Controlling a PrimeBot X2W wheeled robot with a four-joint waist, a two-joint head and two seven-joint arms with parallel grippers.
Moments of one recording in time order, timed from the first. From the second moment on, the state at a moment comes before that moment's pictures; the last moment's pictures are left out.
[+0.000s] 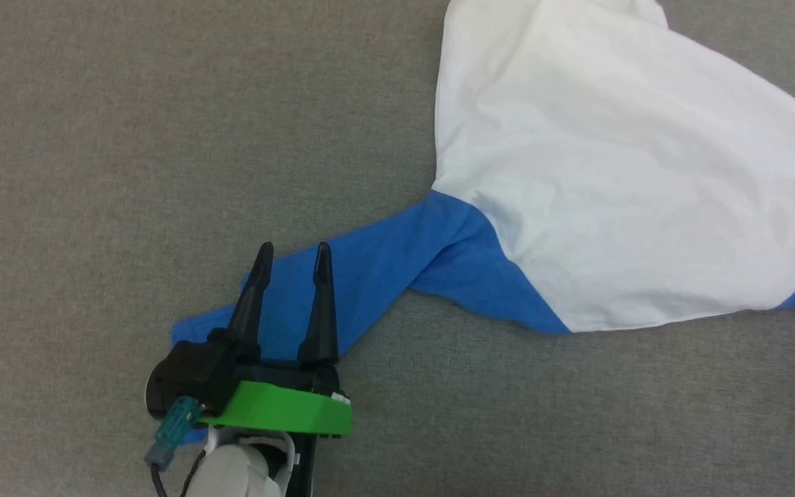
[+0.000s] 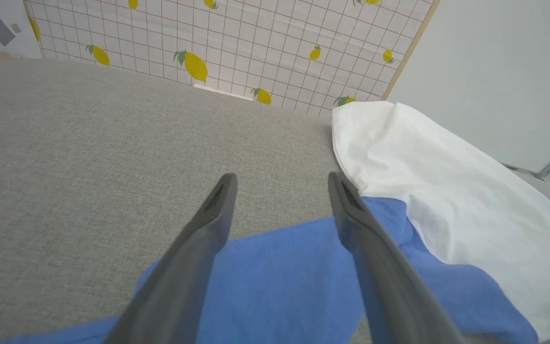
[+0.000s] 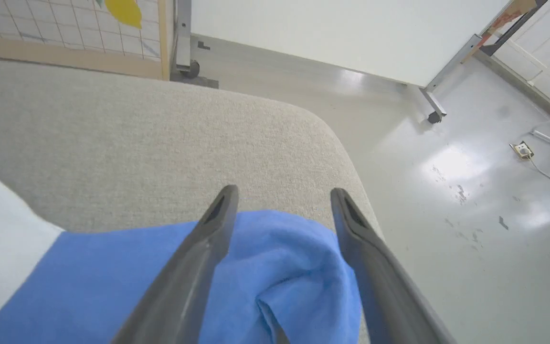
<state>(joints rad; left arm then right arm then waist) -0.08 0.05 -0.28 -0.11 -0.33 0.08 -0.26 -0.40 -0.54 -0.49 0.29 0.07 0.13 0.25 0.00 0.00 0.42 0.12</state>
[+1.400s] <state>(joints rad) -0.16 0.31 -0.34 -0.04 -0.18 -0.06 0.35 0.06 -0.05 -0.26 -0.29 0.19 0.13 0.08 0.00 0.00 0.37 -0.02</state>
